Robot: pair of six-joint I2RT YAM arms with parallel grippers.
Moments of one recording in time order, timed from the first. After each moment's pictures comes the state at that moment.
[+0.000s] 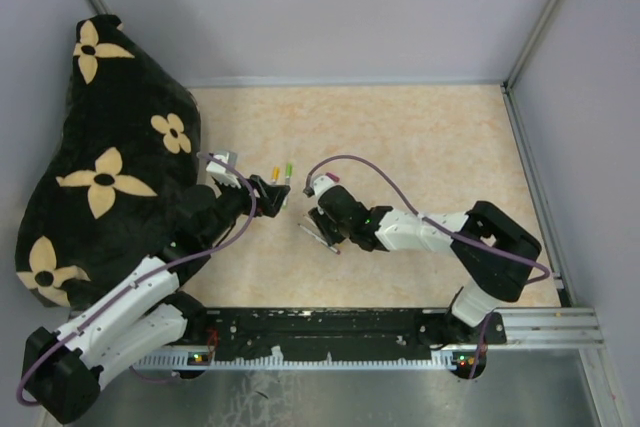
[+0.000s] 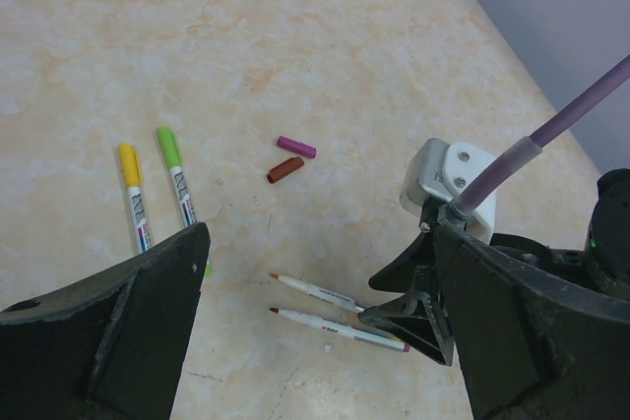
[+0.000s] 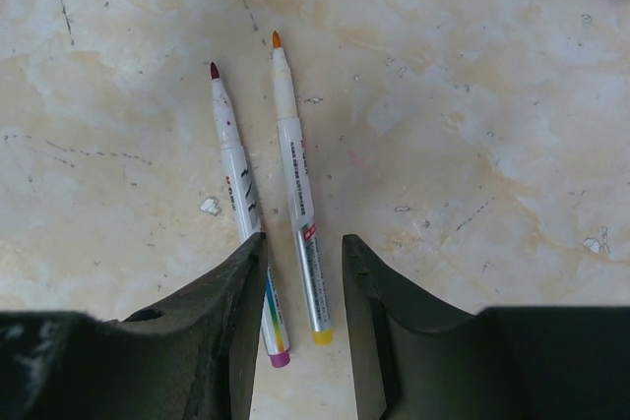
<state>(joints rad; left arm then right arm) -0.59 0.81 0.49 0.18 -0.04 -0.43 0.95 1.58 0.82 -0.03 0.15 0.18</state>
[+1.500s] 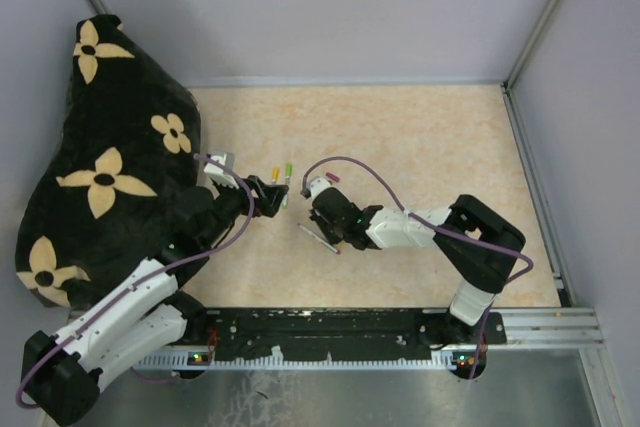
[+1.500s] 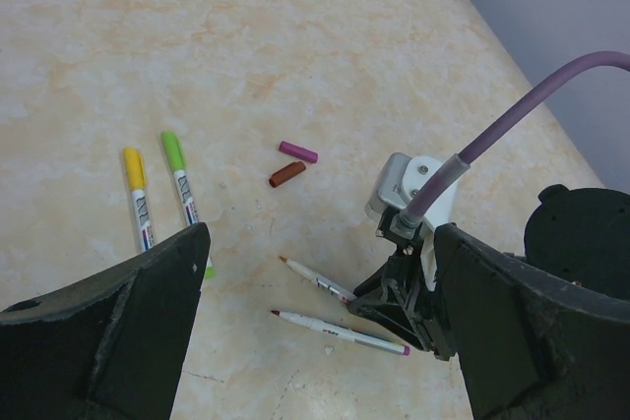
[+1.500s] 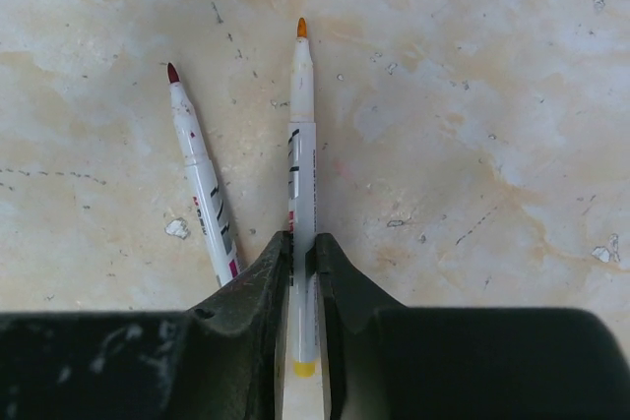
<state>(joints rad) -0.59 0.78 0.49 0.18 -0.05 -0.43 0.96 1.68 0.86 -0.04 0.20 0.18</state>
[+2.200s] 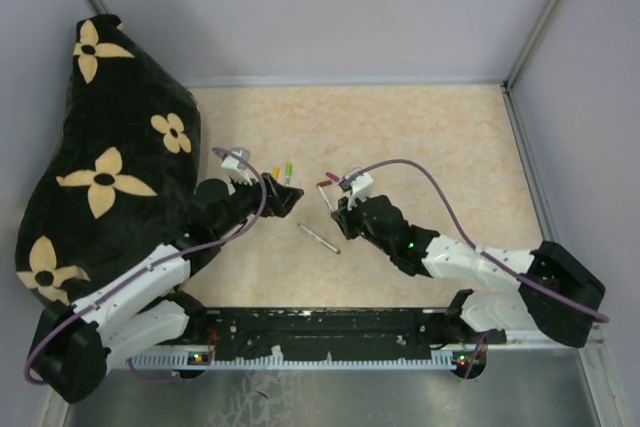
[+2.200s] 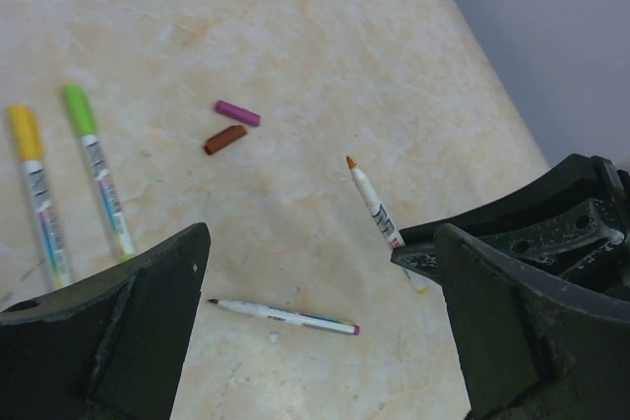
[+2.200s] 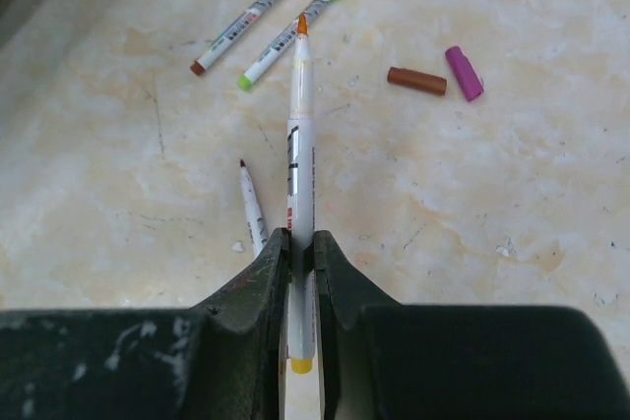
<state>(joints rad) -0.59 0.92 0.49 0.24 0.06 -0.53 0.93 1.24 0.54 0.28 0.22 0.22</state>
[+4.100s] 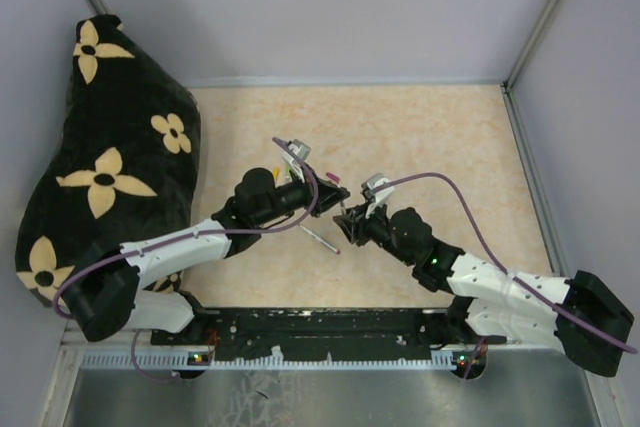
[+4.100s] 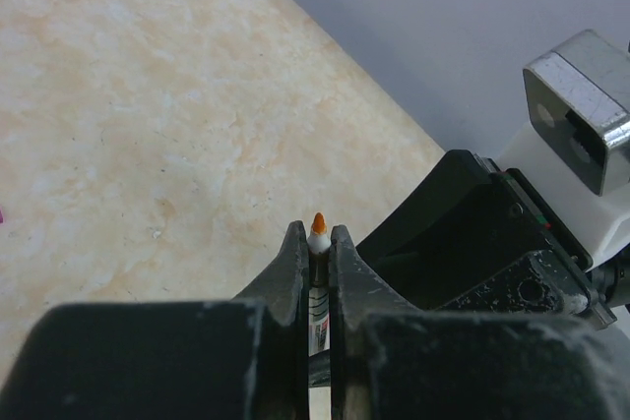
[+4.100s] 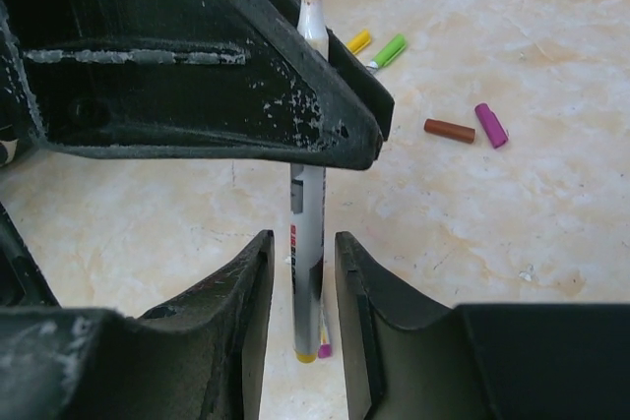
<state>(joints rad) -0.82 1.32 0.68 0.60 0.26 -0.55 0.93 0.96 0.38 0.42 0.13 0.24</state>
